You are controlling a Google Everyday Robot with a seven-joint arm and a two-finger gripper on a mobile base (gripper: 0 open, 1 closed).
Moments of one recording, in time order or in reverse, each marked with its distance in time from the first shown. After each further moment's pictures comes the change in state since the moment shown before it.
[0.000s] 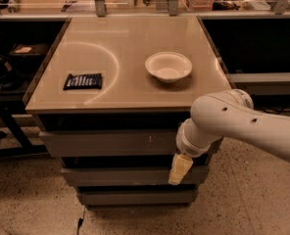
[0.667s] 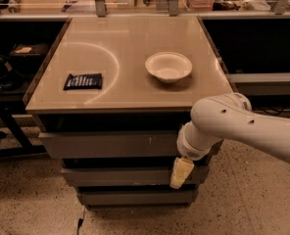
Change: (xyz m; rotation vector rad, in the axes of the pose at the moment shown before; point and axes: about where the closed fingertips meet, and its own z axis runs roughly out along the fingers) arm 0.010 0.006 0.014 -0.040 0.012 -0.011
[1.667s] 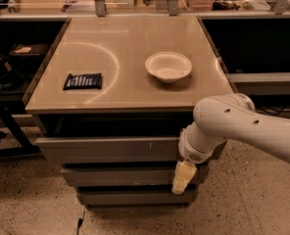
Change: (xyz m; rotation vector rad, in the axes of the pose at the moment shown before) arm 0.003 0.016 -0.006 -0.051 0.002 0.000
